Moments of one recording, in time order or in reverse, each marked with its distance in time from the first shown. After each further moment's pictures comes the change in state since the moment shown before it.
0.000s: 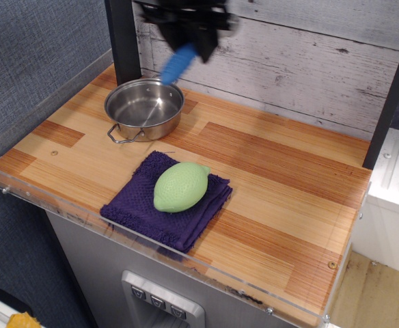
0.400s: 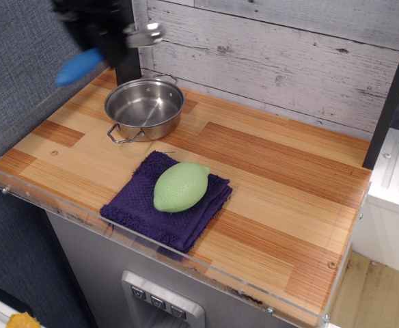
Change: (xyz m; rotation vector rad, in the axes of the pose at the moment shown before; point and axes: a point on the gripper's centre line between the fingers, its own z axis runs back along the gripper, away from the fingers) arm -0.049 0.068 0.028 0.079 0.093 -0.075
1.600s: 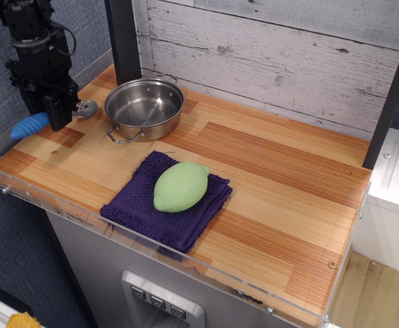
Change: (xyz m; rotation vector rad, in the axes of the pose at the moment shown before) arm -0.048 0.091 -0.093 0.131 0.290 0.098
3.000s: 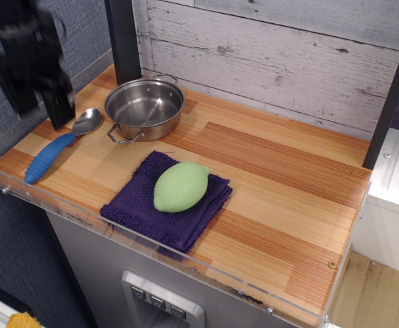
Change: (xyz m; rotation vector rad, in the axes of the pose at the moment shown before) arm -0.021 -0.020 0.052 -0.004 -0.071 0.012
